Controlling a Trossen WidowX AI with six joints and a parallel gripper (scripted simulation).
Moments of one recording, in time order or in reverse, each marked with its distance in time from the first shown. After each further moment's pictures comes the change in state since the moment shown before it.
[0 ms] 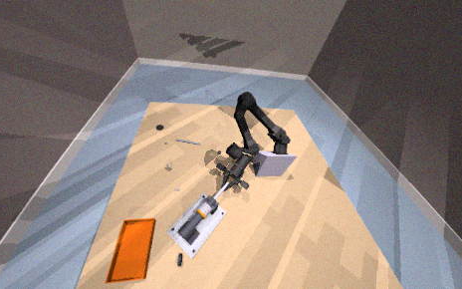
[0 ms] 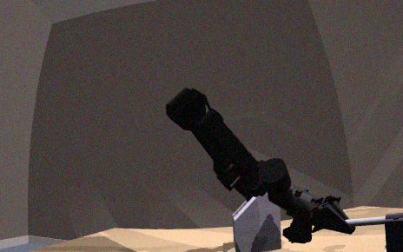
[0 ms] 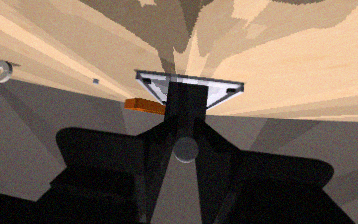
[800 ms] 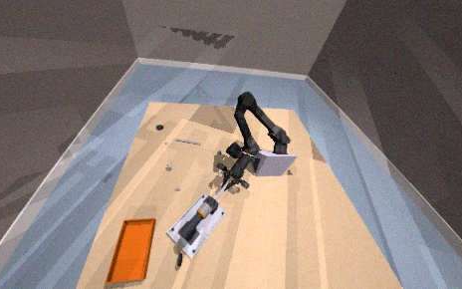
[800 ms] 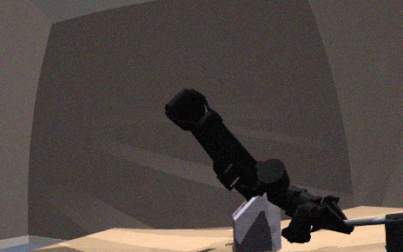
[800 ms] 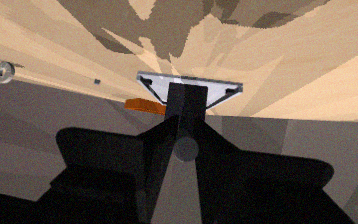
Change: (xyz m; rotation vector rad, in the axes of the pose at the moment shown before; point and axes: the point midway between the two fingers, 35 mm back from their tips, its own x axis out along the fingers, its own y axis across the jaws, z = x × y) arm -0.003 0.000 0.002 0.001 0.000 0.000
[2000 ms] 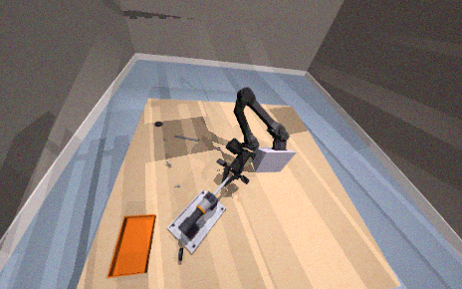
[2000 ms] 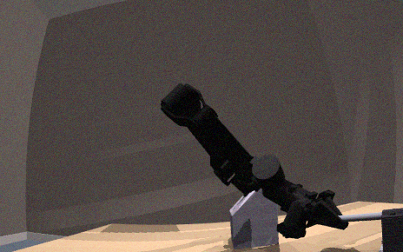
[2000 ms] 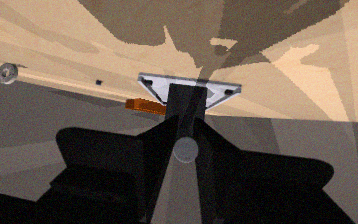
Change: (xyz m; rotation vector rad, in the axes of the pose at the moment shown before) arm -0.004 0.000 0.002 0.000 0.000 0.000
